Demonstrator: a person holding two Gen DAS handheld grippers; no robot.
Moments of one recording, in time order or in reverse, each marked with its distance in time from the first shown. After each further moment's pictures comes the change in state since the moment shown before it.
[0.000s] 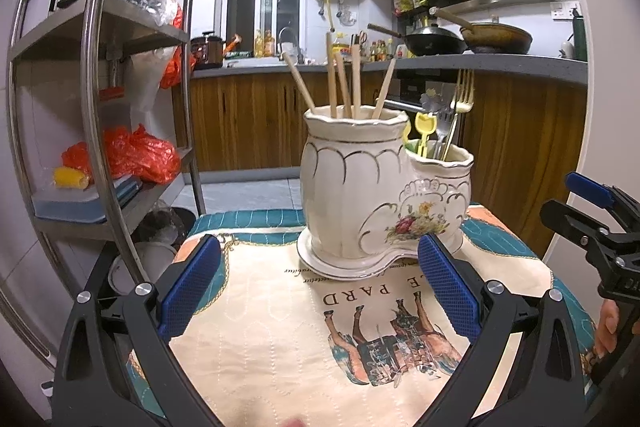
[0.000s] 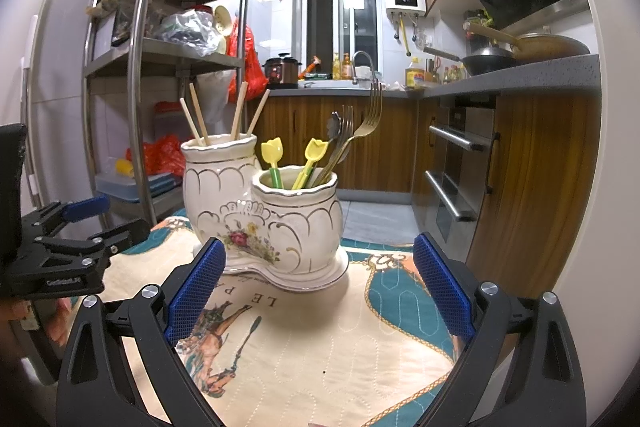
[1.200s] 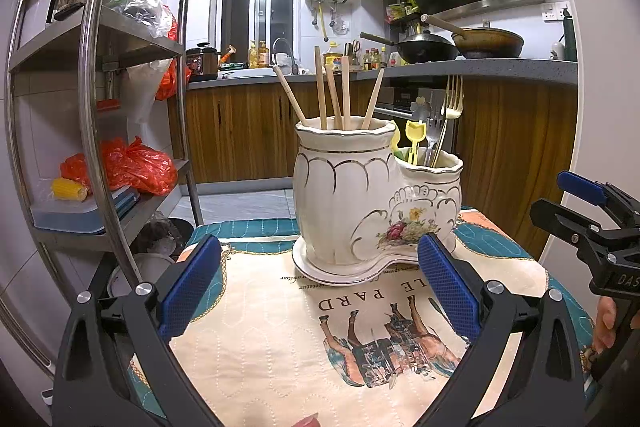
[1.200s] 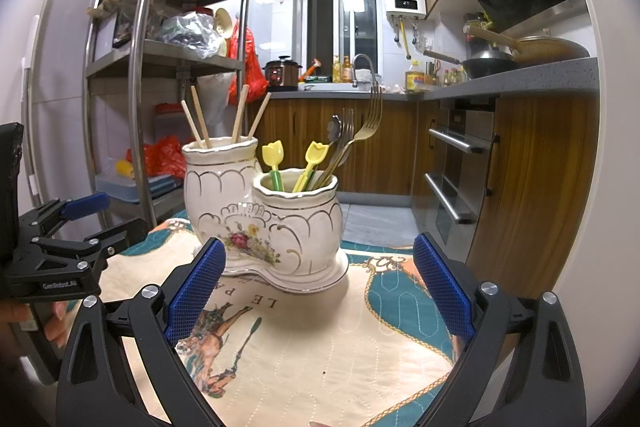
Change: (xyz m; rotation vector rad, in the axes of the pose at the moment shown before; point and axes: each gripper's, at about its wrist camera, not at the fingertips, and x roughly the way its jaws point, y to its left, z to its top) left arm -0.008 -0.003 -0.001 0.030 -0.046 -0.012; right arm 0.000 0.000 0.000 -0.002 -0.004 0.000
